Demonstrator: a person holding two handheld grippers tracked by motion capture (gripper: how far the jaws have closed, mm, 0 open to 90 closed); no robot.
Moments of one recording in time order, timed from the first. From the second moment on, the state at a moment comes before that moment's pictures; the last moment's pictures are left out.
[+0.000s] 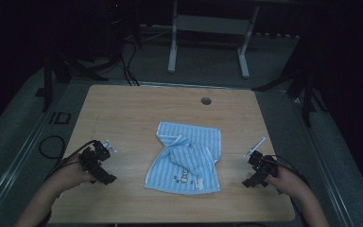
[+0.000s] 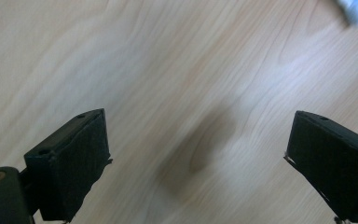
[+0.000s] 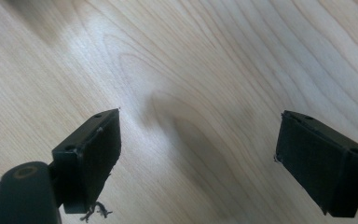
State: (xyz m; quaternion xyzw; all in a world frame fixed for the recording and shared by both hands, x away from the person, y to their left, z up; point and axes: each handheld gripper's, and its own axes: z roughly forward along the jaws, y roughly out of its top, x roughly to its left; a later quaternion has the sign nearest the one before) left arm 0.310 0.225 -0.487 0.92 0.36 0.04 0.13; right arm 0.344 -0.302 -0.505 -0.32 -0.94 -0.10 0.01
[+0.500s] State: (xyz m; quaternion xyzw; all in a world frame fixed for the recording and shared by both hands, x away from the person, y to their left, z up) left arm 0.331 0.172 -0.484 0.93 0.33 0.04 0.14; right arm 0.352 -0.274 -0.501 -0.29 -0.95 -0.11 0.01
